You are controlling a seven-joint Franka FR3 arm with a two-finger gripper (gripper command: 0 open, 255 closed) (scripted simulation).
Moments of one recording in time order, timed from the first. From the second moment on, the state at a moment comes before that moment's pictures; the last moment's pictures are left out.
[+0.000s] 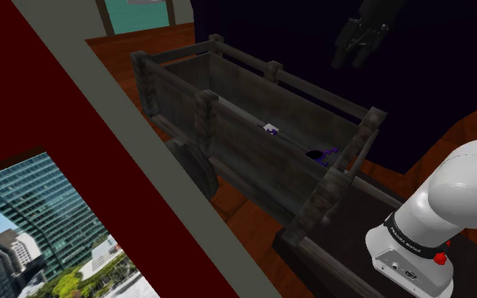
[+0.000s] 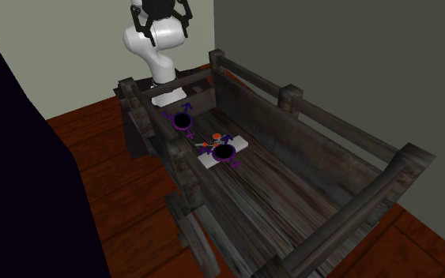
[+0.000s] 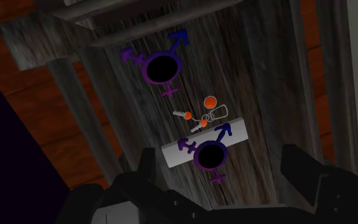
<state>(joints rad) 0.01 -0.79 -0.04 -2.33 0.09 1.68 0.06</state>
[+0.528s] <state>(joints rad) 0.02 -0.59 -0.01 -2.30 0.11 1.81 0.08</state>
